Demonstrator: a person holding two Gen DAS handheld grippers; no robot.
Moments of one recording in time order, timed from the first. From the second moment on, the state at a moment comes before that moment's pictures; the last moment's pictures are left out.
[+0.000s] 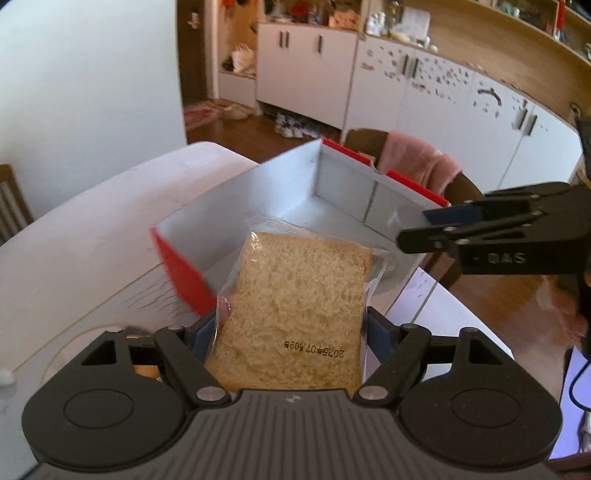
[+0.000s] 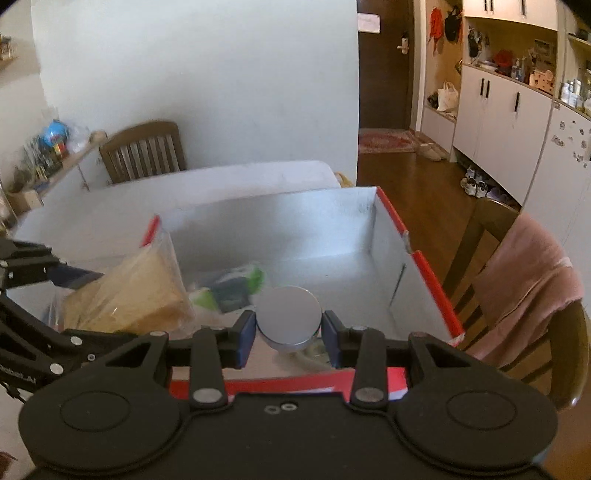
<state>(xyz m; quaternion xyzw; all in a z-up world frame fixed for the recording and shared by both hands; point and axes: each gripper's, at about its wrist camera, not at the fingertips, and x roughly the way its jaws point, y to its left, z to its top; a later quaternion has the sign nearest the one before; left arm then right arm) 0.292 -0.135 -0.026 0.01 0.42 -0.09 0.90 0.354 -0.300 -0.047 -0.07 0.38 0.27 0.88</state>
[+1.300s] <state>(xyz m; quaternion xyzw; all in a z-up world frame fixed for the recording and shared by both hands) 0.427 -0.204 -0.120 0.16 0.59 -0.09 0.79 0.432 -0.274 -0.122 -0.12 0.50 0.26 0.82</state>
